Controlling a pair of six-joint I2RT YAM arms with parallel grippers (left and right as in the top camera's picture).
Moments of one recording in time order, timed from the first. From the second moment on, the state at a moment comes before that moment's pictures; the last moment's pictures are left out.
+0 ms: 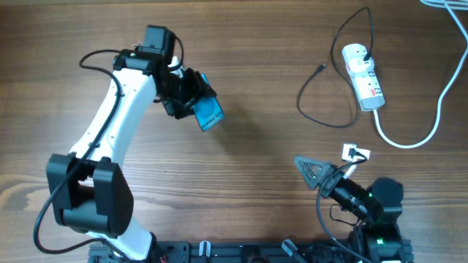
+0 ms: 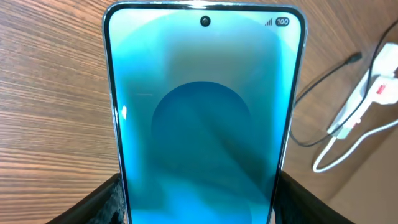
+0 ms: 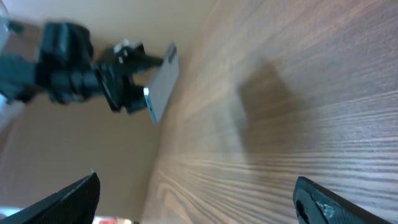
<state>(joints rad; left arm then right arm) -0.20 1.79 1.47 -1.02 0.42 -0.73 0.03 0.31 0.01 0.04 -0.80 0.96</state>
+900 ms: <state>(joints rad) -0.79 1.79 1.47 -0.75 0.26 -1.23 0.45 1.14 0.01 0.99 -0.19 1.09</state>
